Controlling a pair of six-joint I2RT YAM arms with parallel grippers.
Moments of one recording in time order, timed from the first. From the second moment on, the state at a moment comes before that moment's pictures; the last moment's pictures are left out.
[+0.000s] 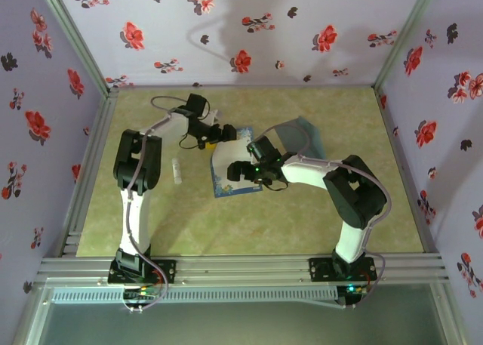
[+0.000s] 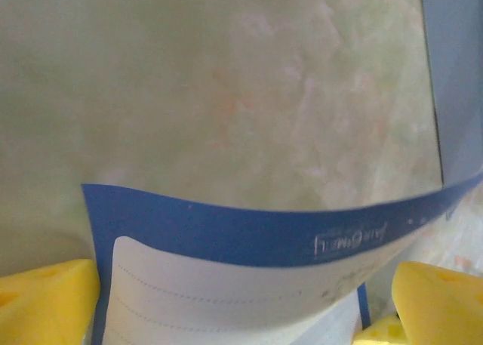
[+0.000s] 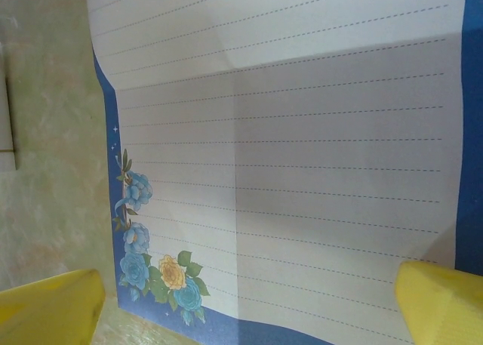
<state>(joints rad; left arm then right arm) -0.36 2.20 1.65 -0.59 0.57 -0.35 0.71 1.80 1.02 -0.19 -0.26 0.68</state>
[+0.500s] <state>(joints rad) -0.36 2.10 1.56 -0.55 0.67 -0.35 0.71 1.81 1.02 -0.15 -0.26 0.68</state>
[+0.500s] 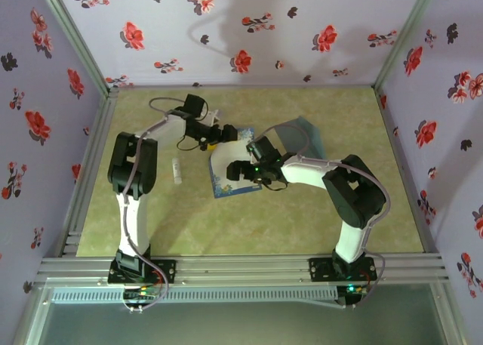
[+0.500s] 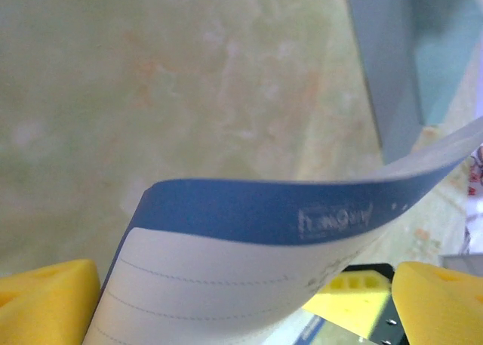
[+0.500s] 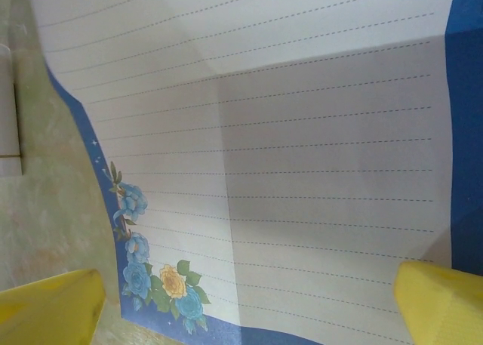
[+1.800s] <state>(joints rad) -0.31 1.79 1.29 -0.48 0.84 -0.33 0.71 1.82 1.01 -0.12 -0.26 0.68</state>
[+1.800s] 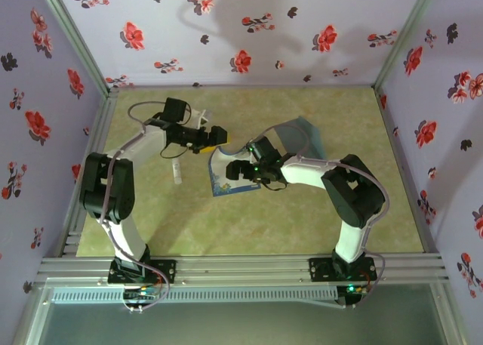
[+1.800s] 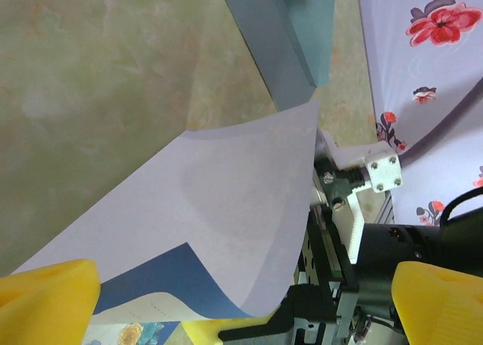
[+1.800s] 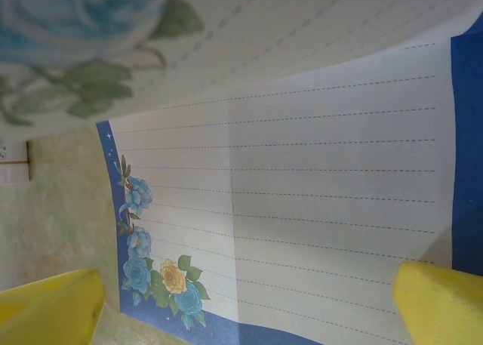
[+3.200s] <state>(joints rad) -0.31 1.74 1.26 -0.62 0.82 -0.19 0.71 1.73 1.02 -0.21 -0.25 0.68</state>
